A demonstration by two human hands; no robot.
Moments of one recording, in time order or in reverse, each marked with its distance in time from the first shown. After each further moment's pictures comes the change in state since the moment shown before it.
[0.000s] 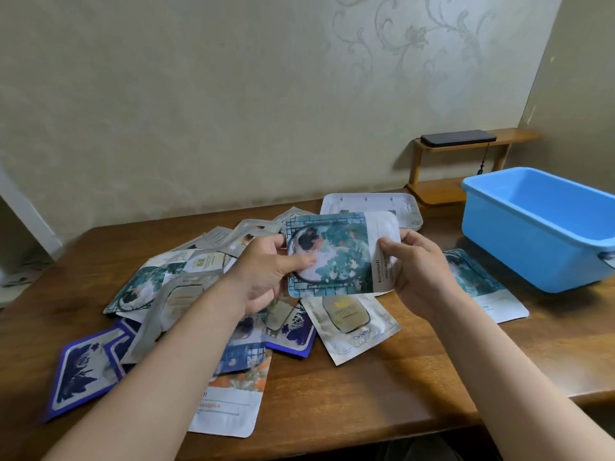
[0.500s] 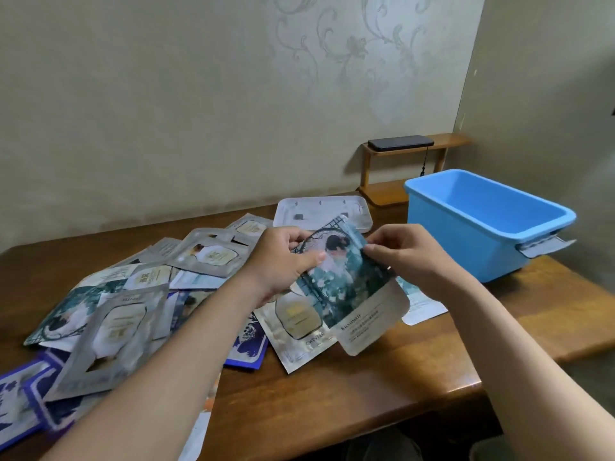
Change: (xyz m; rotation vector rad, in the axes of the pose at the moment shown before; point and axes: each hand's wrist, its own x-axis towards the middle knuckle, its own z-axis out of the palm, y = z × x) left_hand 0.031 -0.006 0.076 0.477 -0.034 0.258; right_hand -0.018 -0.056 -0.062 -0.820 -0.045 -0.187
